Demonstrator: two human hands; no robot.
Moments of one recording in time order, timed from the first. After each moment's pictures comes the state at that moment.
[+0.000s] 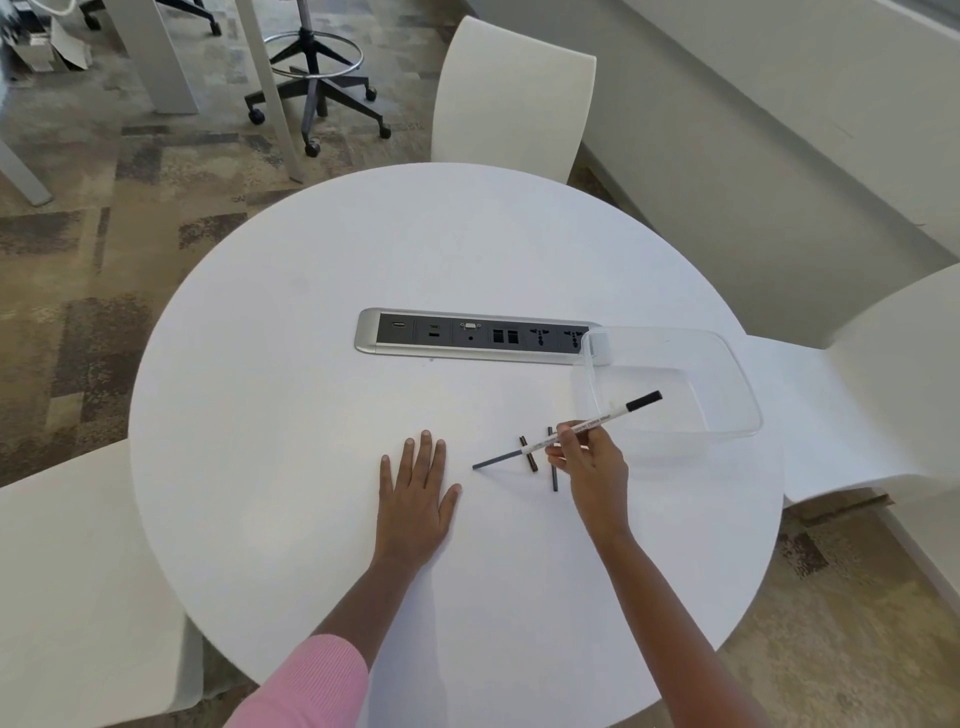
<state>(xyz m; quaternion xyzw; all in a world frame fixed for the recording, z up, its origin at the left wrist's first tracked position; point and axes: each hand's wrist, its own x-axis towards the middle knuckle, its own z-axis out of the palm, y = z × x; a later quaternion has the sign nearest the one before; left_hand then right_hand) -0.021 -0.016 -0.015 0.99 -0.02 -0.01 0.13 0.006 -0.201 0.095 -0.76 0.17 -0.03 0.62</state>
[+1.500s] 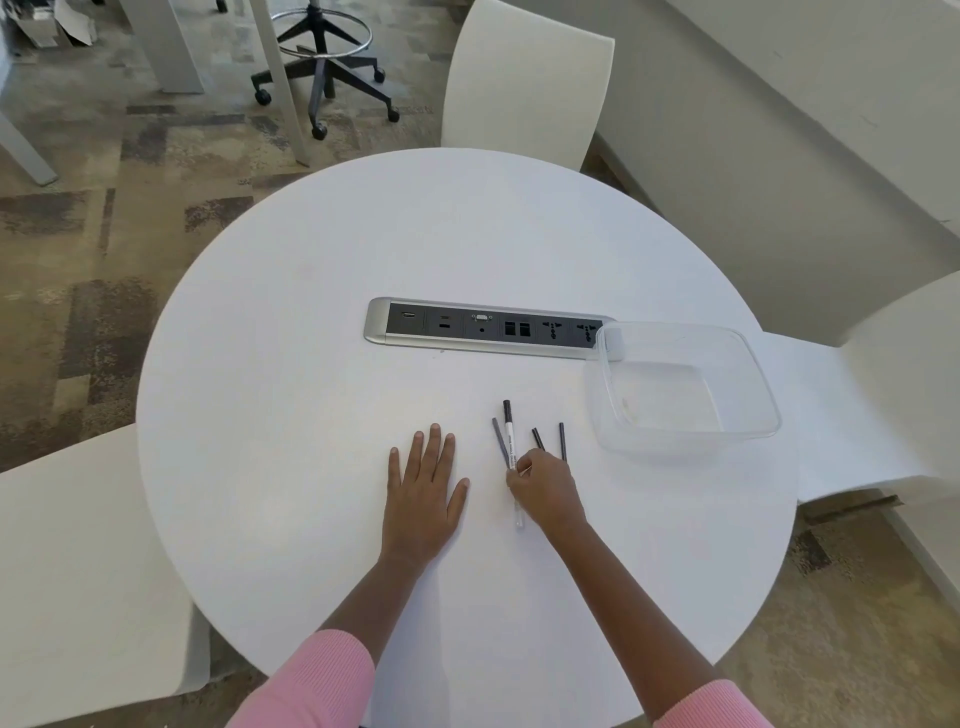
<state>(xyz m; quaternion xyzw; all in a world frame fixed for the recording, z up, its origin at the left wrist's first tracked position) -0.021 -0.015 -0.015 0.99 -0.02 0.00 0.14 0.011 -0.163 0.063 -0.92 0.13 0.19 0.33</state>
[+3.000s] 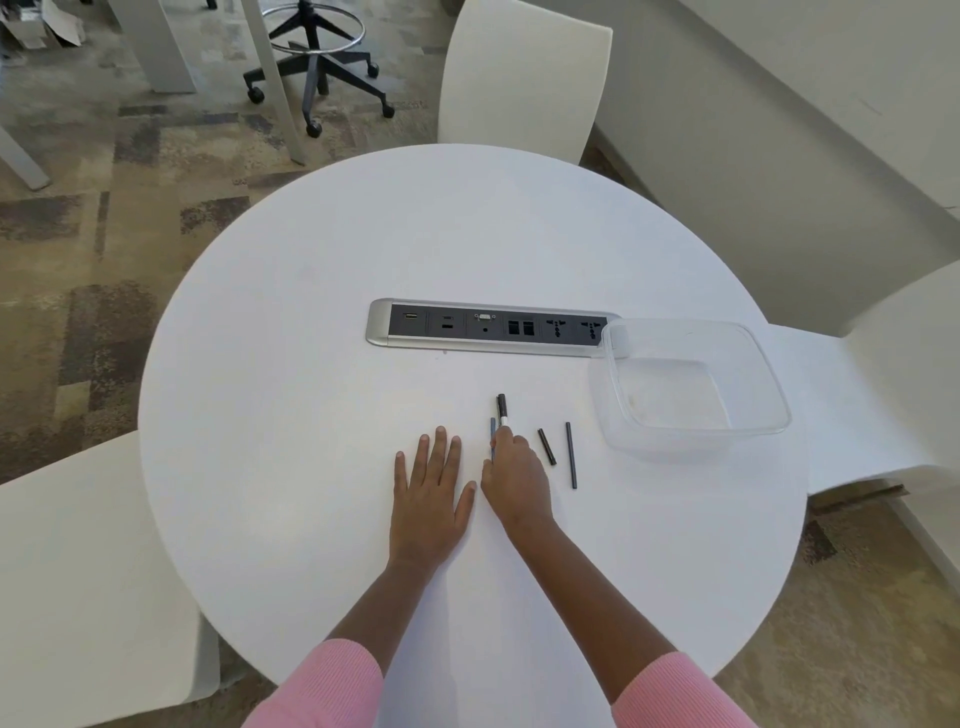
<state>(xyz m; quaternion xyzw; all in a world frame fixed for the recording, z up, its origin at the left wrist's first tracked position) -0.022 -0.014 -0.014 0.99 -0.02 0.00 0.15 0.016 -0.120 0.060 -0.96 0.03 0.14 0.22</state>
